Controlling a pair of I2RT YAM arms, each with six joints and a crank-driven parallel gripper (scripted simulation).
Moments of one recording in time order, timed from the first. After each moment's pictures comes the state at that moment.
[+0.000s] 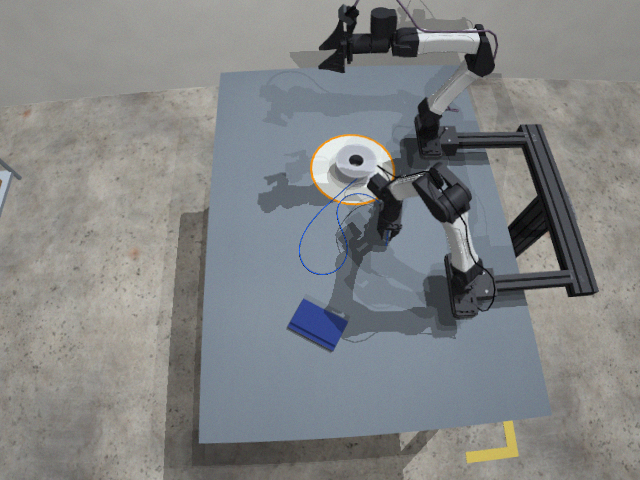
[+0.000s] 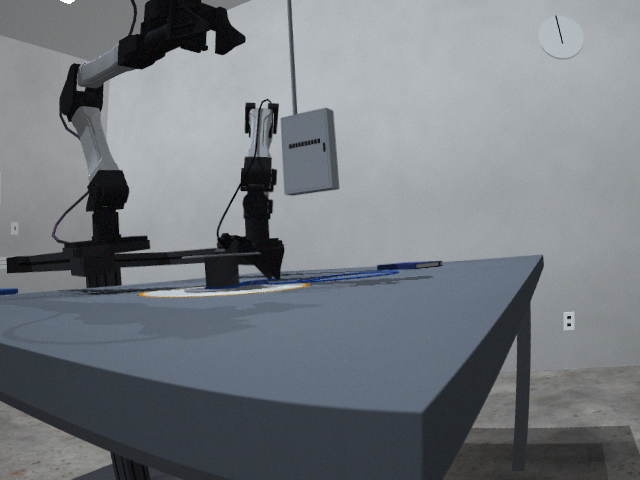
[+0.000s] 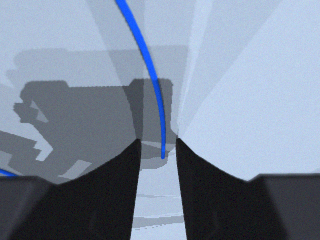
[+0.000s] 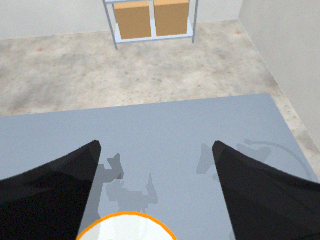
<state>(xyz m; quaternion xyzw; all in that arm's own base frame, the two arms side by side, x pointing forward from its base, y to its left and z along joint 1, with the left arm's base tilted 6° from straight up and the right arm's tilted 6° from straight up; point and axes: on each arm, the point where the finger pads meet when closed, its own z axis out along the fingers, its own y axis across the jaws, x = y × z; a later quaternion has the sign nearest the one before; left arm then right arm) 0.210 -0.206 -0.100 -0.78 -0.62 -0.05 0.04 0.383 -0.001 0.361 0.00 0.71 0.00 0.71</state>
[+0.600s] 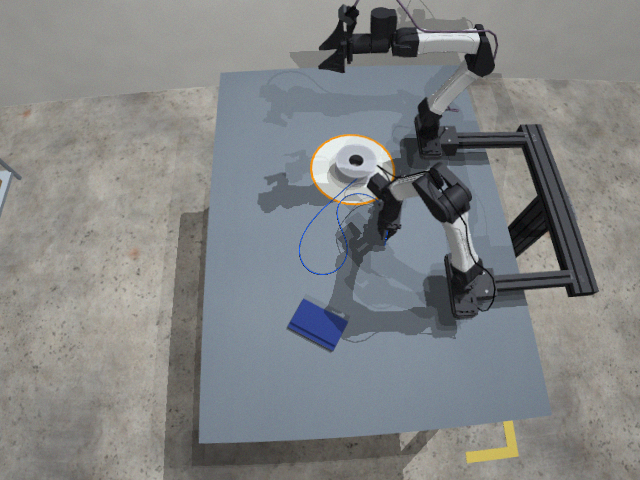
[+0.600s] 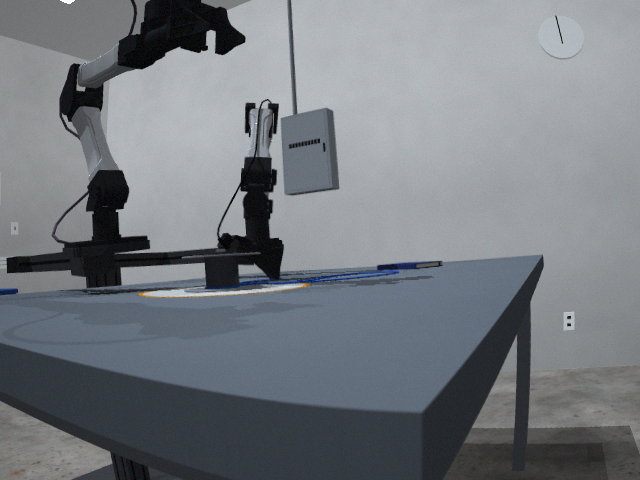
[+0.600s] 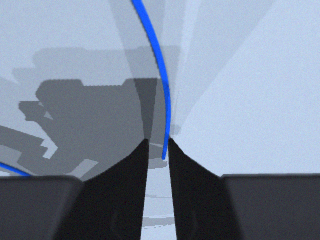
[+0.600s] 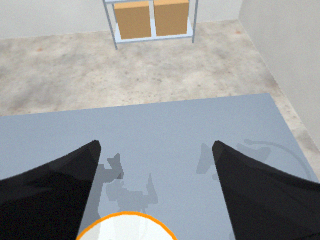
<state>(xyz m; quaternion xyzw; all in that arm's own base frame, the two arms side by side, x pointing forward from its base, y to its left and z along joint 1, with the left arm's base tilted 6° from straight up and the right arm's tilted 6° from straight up) 0.215 -0.208 -0.100 -0.78 -0.62 -0.06 0.03 0.383 -0.001 0.361 0.00 0.71 0.00 0.71</state>
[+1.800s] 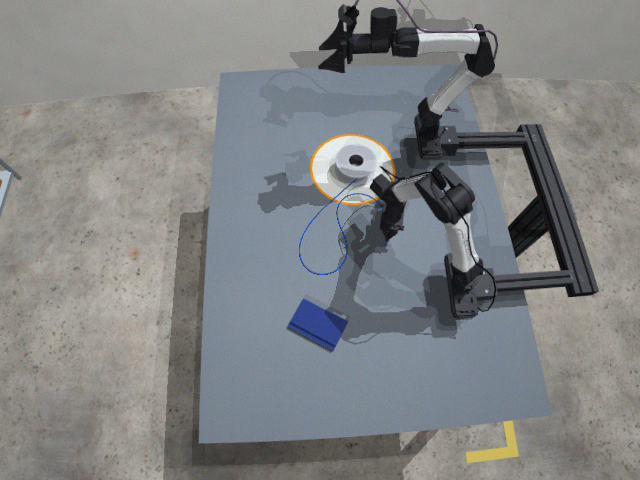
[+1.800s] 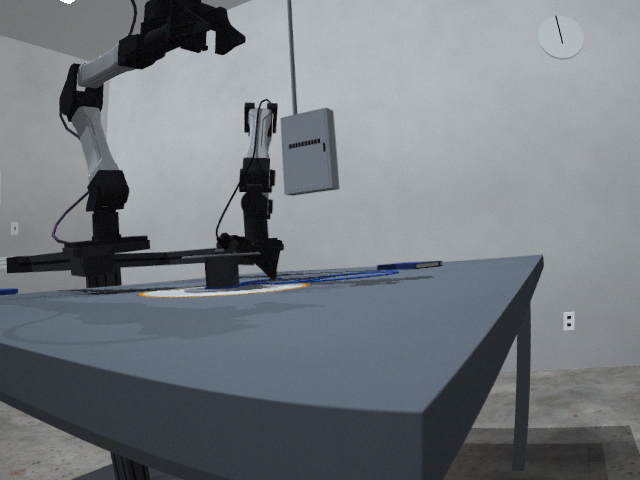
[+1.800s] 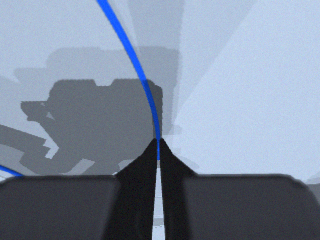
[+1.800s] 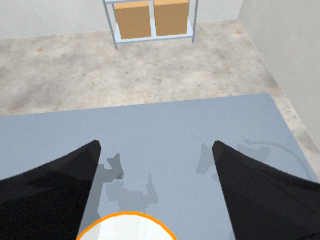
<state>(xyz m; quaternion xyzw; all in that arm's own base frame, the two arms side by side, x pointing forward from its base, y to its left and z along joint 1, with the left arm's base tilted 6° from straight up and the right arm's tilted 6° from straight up) 0.207 -0.203 -0.100 -0.78 -0.62 -0.06 0.02 0.383 -0.001 0.361 0.00 0.71 0.00 0.71</state>
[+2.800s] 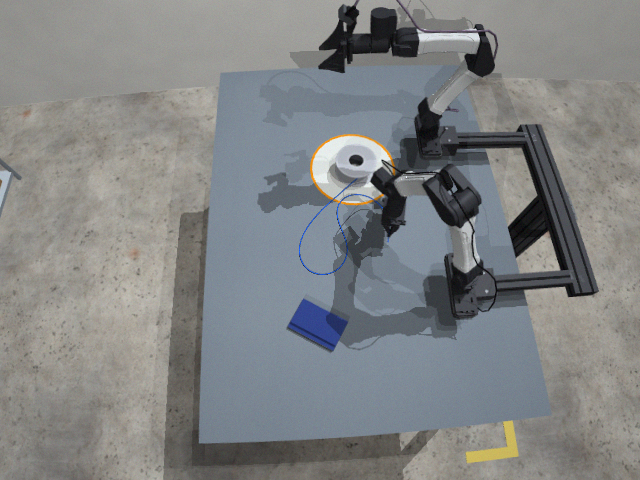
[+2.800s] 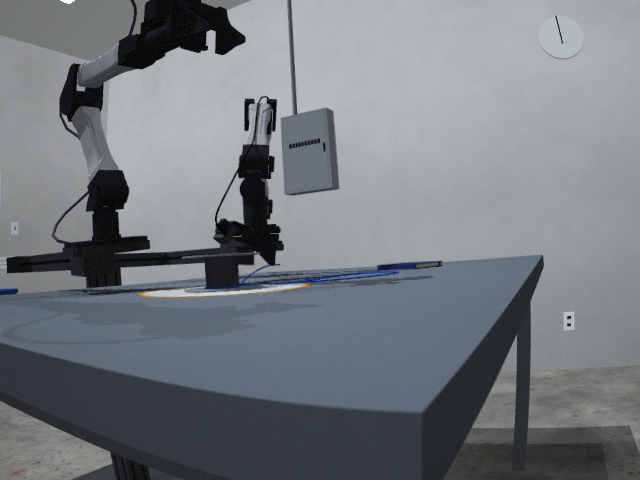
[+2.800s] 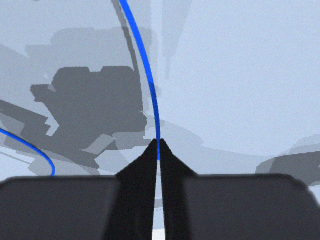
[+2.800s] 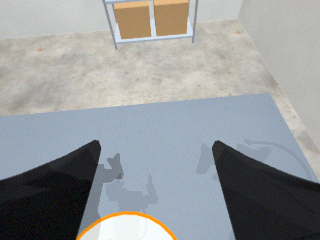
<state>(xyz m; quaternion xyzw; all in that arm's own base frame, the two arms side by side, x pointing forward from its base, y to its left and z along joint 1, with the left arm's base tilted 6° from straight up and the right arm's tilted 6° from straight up) 0.204 -0.205 -0.066 -0.78 -0.62 -0.05 0.04 0.383 -0.001 0.361 0.00 0.71 0.00 0.71</state>
